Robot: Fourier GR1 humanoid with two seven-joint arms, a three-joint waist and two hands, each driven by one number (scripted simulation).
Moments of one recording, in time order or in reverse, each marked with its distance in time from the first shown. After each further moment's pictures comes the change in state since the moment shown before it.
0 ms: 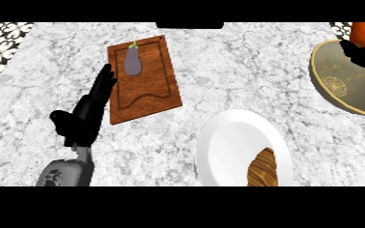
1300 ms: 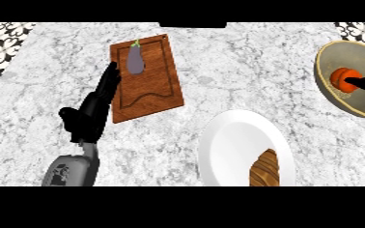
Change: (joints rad) left arm -0.031 -0.020 0.000 0.043 -0.016 -0.002 -0.027; right arm -0.138 -0.163 -0.189 1.114 -0.029 -0.171 -0.698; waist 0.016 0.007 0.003
